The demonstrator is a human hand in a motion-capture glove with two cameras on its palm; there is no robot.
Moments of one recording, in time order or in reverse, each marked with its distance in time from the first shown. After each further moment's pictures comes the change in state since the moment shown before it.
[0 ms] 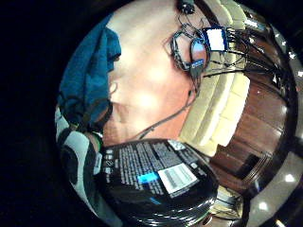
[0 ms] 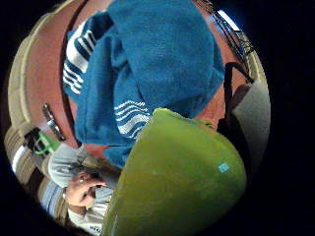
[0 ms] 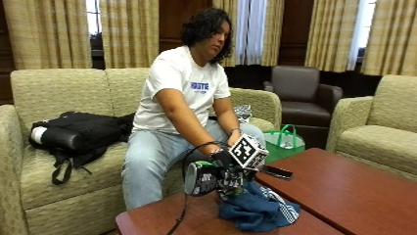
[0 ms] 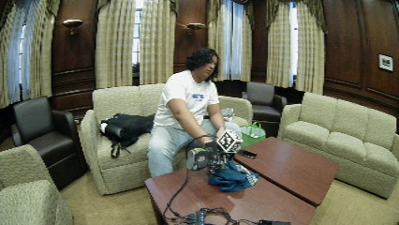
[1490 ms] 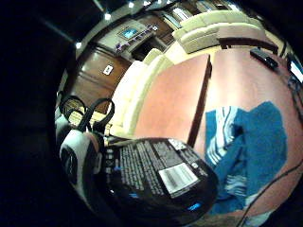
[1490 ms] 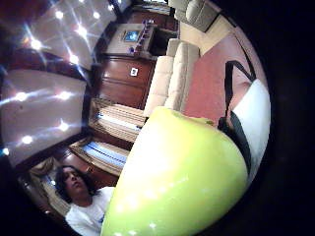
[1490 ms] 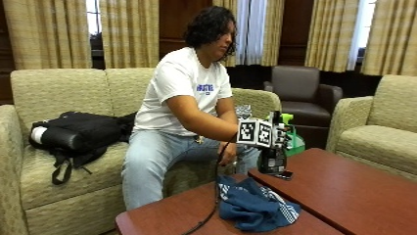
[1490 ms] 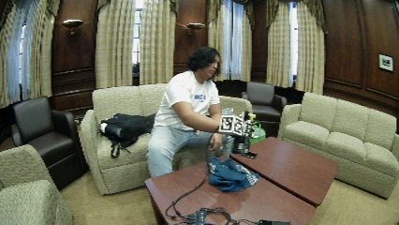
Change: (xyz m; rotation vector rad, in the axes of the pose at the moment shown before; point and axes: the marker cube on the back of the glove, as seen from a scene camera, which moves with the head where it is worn) arm -0.107 0.019 -0.171 0.663 -1.563 -0.386
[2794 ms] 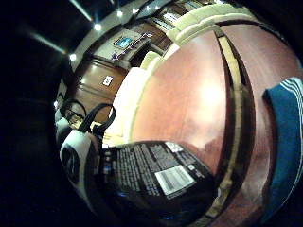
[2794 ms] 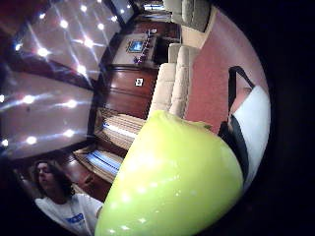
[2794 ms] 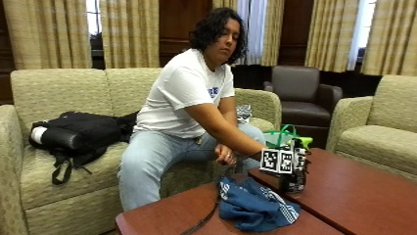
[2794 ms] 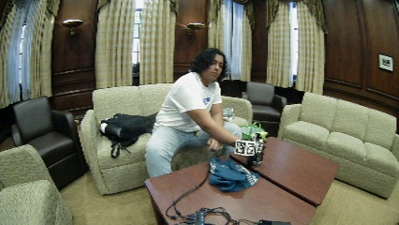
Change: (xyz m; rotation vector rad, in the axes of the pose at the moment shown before) arm 0.074 -0.014 0.148 0.080 -0.054 0.042
